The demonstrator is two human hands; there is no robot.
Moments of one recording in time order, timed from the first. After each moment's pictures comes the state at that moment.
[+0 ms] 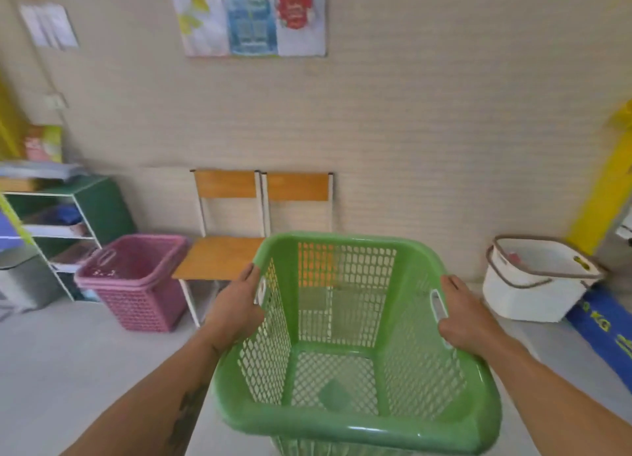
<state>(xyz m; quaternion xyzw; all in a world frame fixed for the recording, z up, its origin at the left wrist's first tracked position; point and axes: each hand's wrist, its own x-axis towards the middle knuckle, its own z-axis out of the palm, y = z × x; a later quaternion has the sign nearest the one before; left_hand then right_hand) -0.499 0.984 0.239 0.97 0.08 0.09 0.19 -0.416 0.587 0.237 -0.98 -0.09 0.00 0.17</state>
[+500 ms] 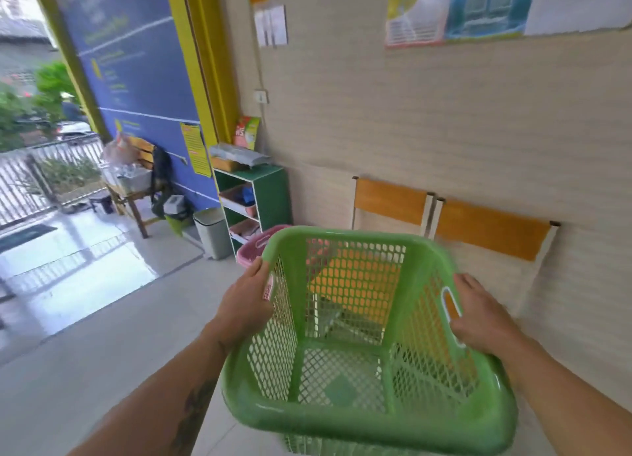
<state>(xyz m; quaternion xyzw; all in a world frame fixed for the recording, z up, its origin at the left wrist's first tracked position) -0.429 1.265 0.257 0.92 0.34 0.16 0.15 -0.146 0.984 0.231 -0.92 -0.33 0.05 0.18</state>
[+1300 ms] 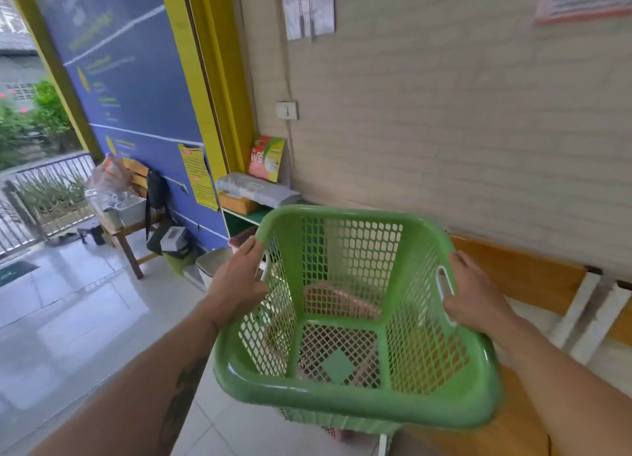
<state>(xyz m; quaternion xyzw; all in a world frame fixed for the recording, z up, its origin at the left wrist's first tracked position) -0.253 1.811 0.288 0.93 0.31 0.20 0.07 0.032 1.529 0.257 -0.91 -0.35 0.02 0.23</state>
